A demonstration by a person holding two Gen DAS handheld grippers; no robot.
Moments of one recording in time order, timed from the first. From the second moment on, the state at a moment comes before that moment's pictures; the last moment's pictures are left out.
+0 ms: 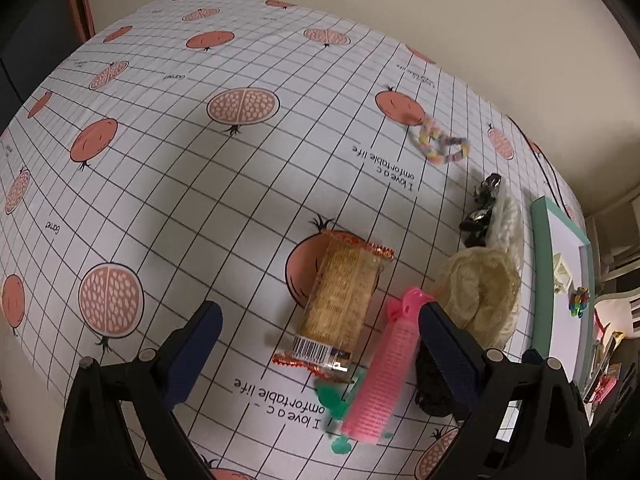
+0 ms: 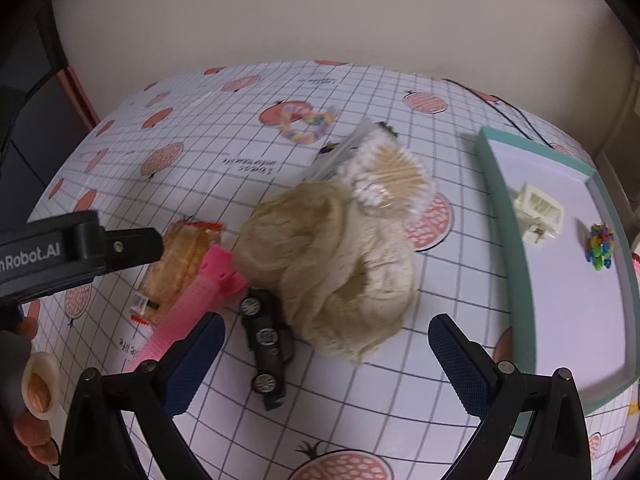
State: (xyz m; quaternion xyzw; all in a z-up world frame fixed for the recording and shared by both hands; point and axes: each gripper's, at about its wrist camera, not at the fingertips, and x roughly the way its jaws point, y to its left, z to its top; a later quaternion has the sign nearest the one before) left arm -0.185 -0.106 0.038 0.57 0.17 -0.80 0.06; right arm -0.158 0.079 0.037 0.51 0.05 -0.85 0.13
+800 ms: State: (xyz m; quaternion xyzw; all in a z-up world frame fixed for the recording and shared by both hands) left arm -0.180 -0.059 0.031 0.61 0.12 -0.79 -0.01; right arm -0.154 0.068 0.027 0.55 0.07 -0.82 0.16
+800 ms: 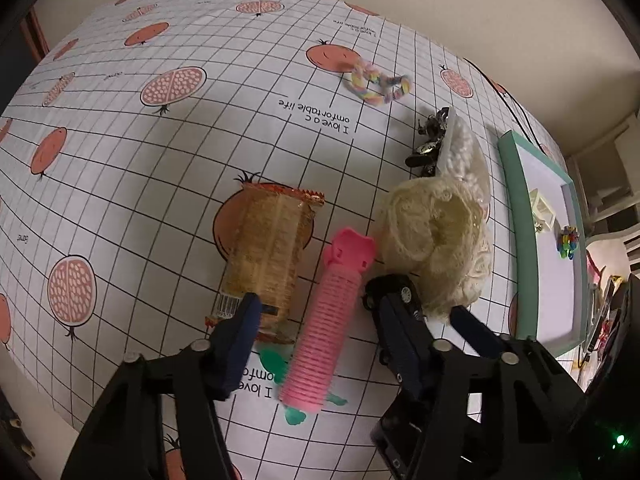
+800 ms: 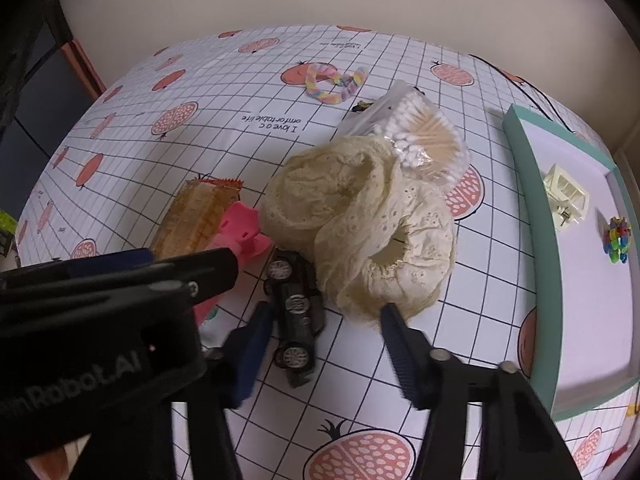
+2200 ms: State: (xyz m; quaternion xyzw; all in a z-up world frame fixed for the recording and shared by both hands) left arm -0.180 -0.060 0.038 0.59 0.15 -0.79 -0.02; right arm -0.147 0.074 0.035 0.56 0.04 -0.80 0.20
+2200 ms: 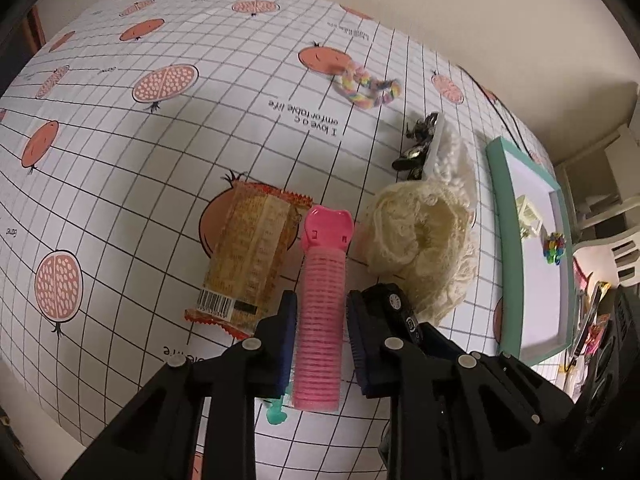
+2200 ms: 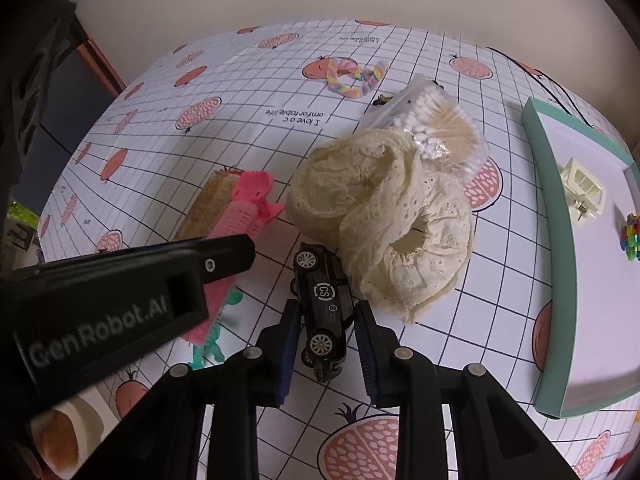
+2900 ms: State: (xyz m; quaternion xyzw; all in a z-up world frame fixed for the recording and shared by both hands) left arm -0.177 -0.047 0.094 0.47 0.17 -0.87 -0.04; right arm -0.150 0.136 0.091 0.45 -0.02 -0.88 0.16
